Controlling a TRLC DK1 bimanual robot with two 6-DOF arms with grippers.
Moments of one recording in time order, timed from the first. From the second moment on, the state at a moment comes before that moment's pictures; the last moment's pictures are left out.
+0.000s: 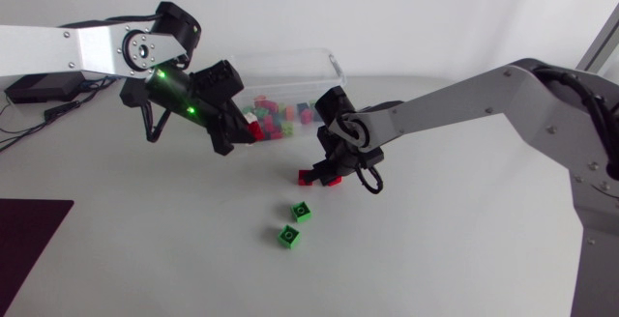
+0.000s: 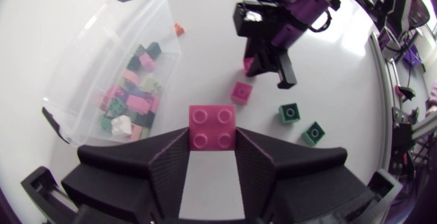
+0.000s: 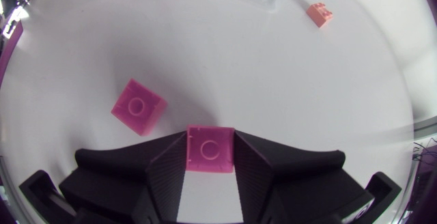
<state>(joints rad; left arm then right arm) -0.26 1.79 1.39 -0.62 0.41 0.84 0.54 2.13 1.35 -0.33 0.09 0.05</state>
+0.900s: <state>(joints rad) -0.22 1.95 1.66 -0.37 0.33 0.54 0.48 1.86 1.39 -0.27 0.08 0.06</state>
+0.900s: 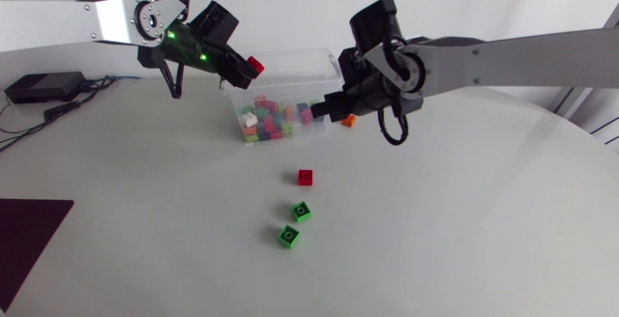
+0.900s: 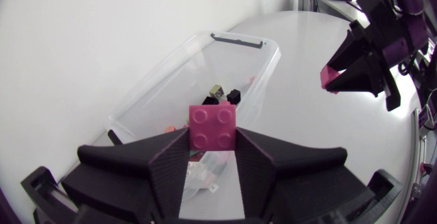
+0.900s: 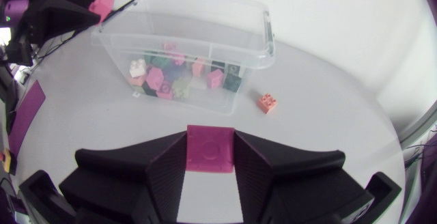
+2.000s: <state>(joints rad) -0.19 2.18 2.03 -0.51 0.25 0.44 0.50 1.76 1.43 -0.30 0.07 0.07</state>
